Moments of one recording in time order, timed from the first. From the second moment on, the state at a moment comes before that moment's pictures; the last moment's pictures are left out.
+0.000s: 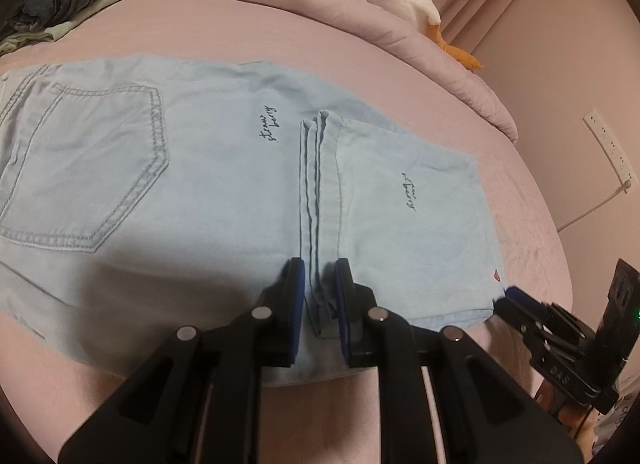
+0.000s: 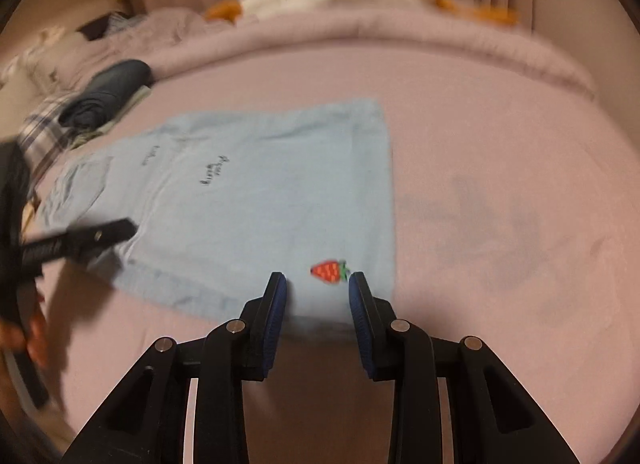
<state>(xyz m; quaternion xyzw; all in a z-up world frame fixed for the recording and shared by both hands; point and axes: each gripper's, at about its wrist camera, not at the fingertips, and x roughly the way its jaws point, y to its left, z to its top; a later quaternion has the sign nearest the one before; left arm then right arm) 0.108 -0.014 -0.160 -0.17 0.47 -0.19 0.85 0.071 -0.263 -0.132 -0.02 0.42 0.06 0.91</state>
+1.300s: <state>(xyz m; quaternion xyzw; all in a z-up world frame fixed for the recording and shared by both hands) 0.107 0.115 -0.176 -0.30 0.43 -0.15 0.84 0.218 -0.056 -0.142 -0.05 0.50 0.15 0.85</state>
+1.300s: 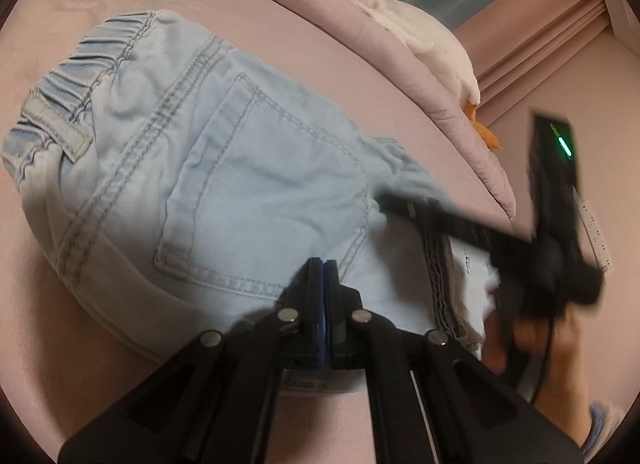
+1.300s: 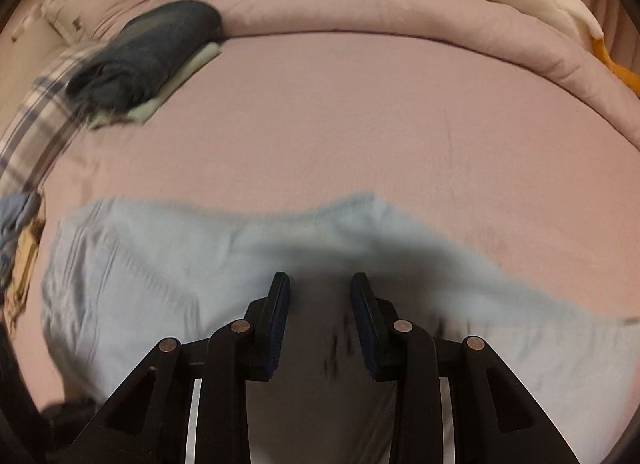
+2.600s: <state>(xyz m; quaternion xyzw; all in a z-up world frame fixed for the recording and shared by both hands) 0.089 0.223 -0.195 -0.64 0.35 -0.03 0.68 0.084 -0.108 -0.117 0.10 0.45 0.29 0.84</state>
